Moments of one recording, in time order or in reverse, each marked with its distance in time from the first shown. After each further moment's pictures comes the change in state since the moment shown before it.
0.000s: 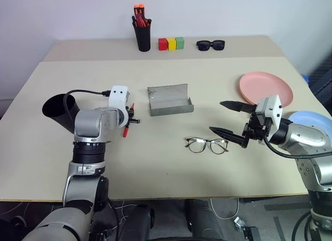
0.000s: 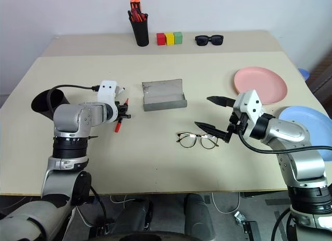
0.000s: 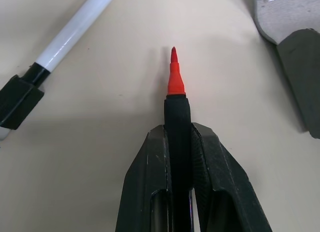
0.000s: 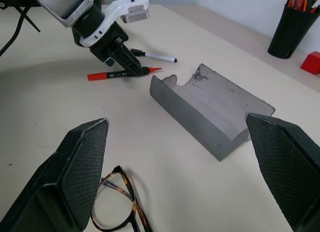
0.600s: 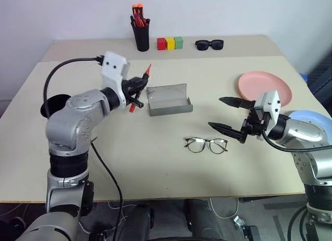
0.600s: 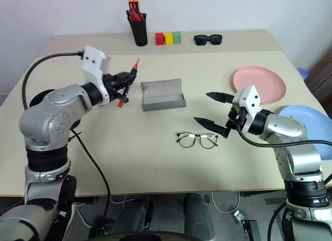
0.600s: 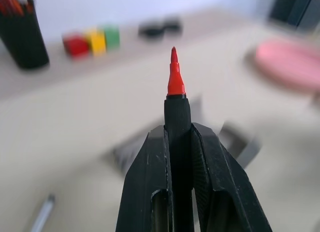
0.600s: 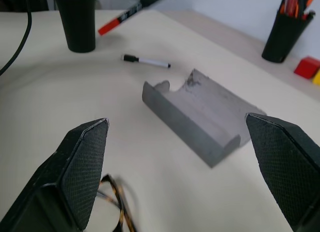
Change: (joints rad) left arm 0.083 0.131 0.089 -0.439 -0.237 -0.307 -0.294; right arm -0.078 0.025 0.022 0.054 -0.009 -0.013 0.011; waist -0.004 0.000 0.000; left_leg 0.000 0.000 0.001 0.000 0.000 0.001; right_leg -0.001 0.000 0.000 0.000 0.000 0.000
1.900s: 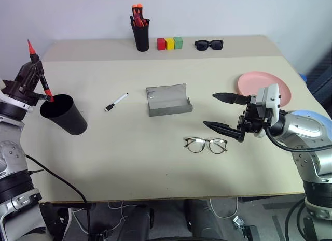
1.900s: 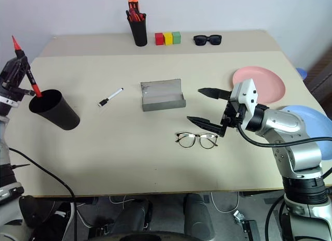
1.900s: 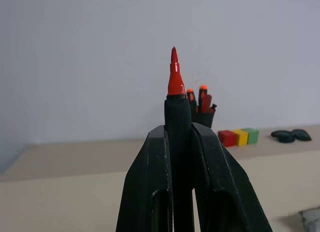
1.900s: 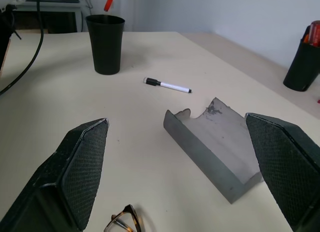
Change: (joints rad) left arm 0.259 0.231 0.441 0.540 -0.105 -0.849 -0.209; right arm -0.029 -0.003 -0.001 -0.073 0.069 0.062 0.022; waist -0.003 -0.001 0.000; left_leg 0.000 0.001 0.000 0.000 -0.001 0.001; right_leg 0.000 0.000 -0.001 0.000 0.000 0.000
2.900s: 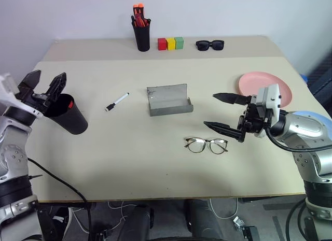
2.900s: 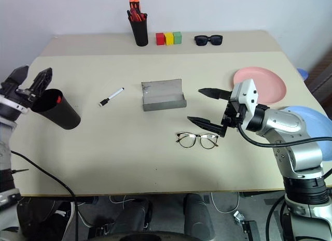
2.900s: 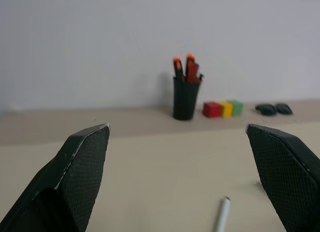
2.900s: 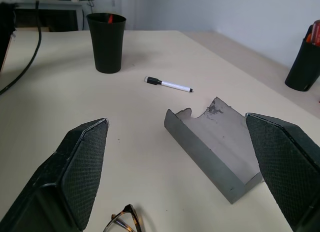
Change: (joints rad) left arm -0.016 0.119 -0.120 -0.078 -0.099 0.291 0.032; right arm 0.001 -0.005 0.001 0.002 -0.002 0.000 0.001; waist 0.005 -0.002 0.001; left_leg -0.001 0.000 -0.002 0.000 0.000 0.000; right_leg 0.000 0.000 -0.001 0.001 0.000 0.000
